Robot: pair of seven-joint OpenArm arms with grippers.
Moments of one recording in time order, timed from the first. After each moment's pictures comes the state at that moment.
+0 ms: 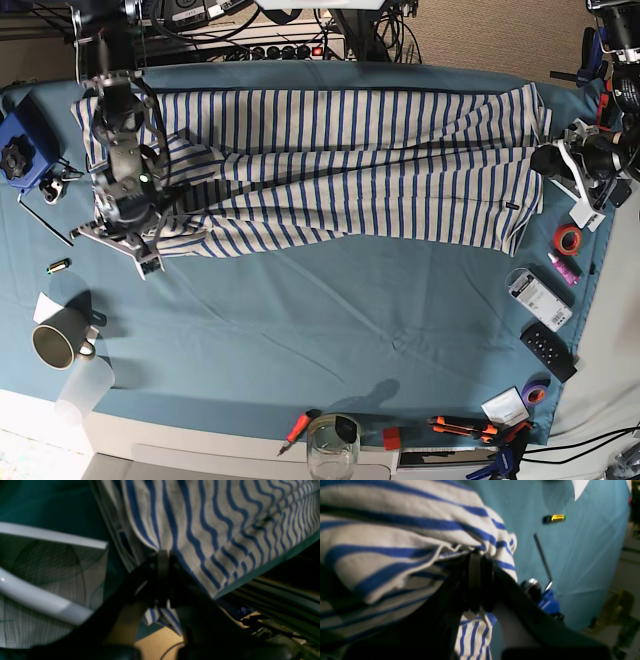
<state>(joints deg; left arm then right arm) 8.7 -30.6 -21.1 91.7 -60.9 -32.0 81.4 2.8 24.7 -4.0 102.6 -9.9 11.6 -73.4</state>
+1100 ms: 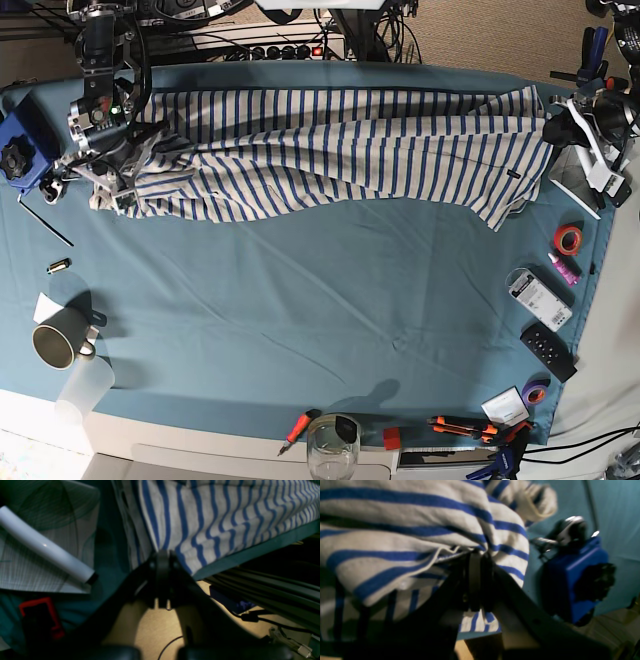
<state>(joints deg) 21.7 -27.1 -33.1 104.5 -62.7 -31.9 81.4 -15.8 24.6 7.9 113.4 -1.8 13.4 -74.2</state>
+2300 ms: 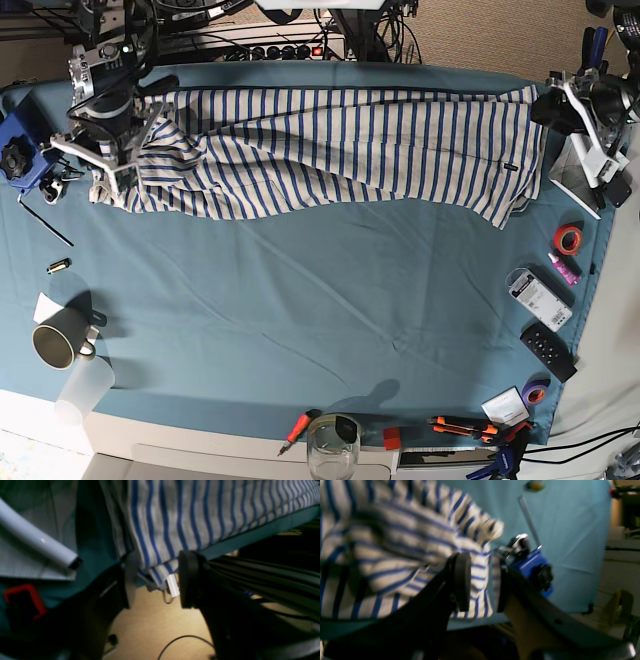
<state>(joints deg) 26.1 -27.2 -33.2 108.5 -63.1 -32.0 81.4 -25.6 22.9 8.1 133.4 -12.4 11.6 -69.2</state>
